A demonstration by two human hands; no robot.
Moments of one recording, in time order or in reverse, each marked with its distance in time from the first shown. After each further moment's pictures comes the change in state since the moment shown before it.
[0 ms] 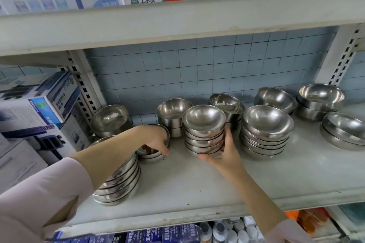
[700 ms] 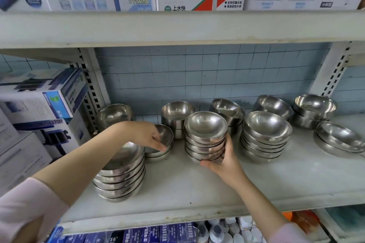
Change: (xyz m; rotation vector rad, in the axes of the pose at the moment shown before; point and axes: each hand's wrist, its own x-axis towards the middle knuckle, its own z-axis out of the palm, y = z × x) left_hand -0.038 -0.049 0.003 -0.207 0.097 0.128; right_hand -0.014 -0.011 0.006 0.010 -0.029 -0.015
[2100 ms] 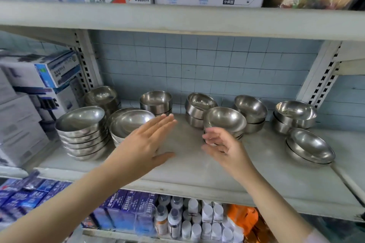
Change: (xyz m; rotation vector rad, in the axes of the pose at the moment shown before) left_hand -0.069 0.212 0.089 0.076 0.880 0.139; right_hand -0.037 -0.046 -0.157 -0.004 -0.263 -0.085
